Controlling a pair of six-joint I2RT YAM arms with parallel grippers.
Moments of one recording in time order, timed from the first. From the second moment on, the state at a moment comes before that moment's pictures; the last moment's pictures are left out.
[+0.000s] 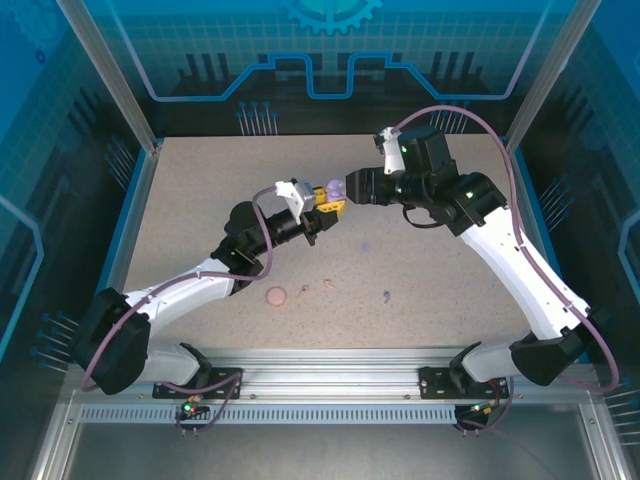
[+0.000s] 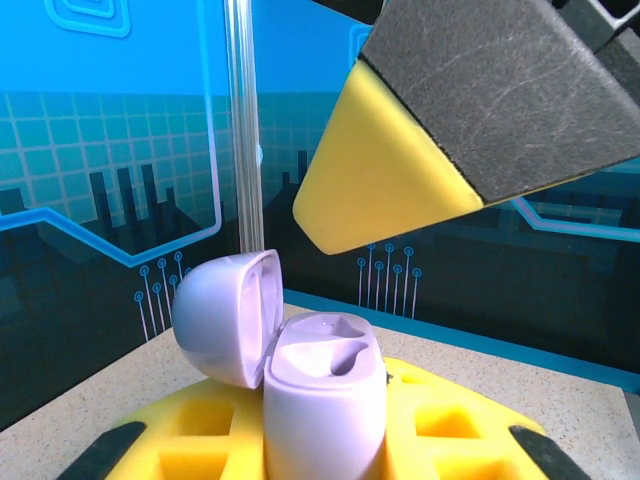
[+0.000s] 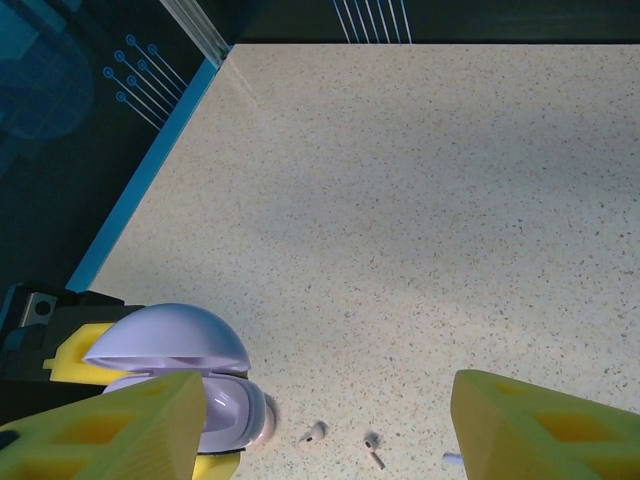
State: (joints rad) left arm -0.60 1.34 0.78 0.74 0.41 -0.06; right arm 0.57 1.38 1.65 -0.88 -0.12 0.39
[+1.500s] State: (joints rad) left arm -0.59 1.17 0.61 0.68 0.17 -0.16; right arm 0.57 1.42 0.92 -0.82 -0.03 0.61
